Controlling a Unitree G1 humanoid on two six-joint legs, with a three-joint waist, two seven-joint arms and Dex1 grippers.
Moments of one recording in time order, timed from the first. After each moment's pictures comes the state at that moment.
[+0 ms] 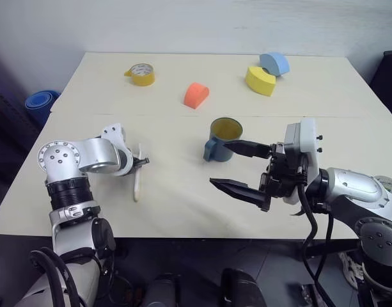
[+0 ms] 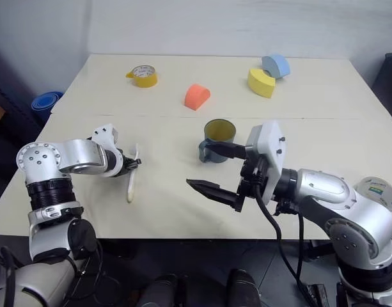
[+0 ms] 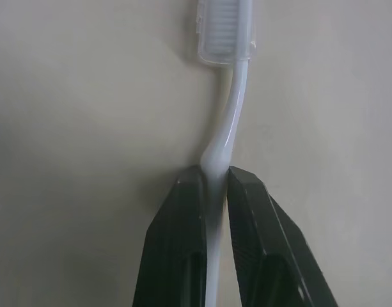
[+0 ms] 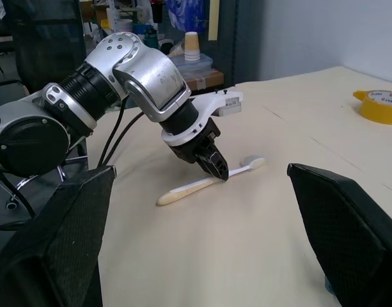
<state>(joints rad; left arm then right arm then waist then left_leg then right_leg) -0.87 0.37 0.47 0.29 -1.28 1.60 1.11 -0.40 -0.66 -0.13 -0.73 0.98 0.84 0.59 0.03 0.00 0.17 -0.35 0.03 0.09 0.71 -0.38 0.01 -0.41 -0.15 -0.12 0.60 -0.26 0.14</state>
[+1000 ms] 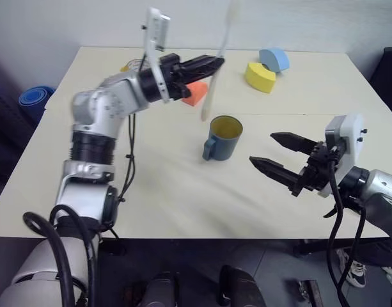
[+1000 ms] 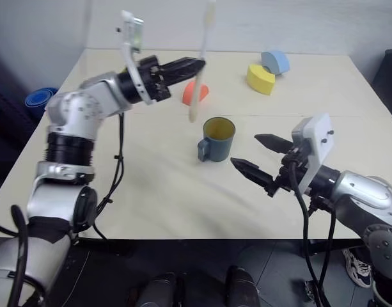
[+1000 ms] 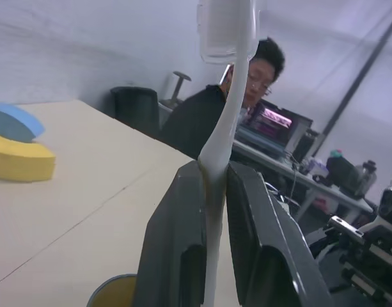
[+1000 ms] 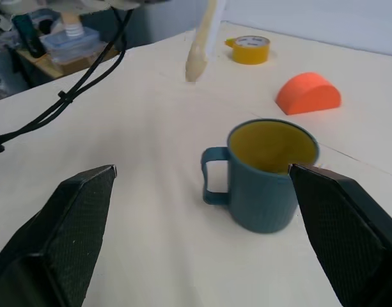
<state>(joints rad) -1.25 0.34 0.01 0.56 -0.69 0.66 -0.81 -0.23 -0.80 -0.36 -0.68 1.08 0.86 0.40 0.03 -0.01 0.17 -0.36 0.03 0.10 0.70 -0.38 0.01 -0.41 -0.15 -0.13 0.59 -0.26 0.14</state>
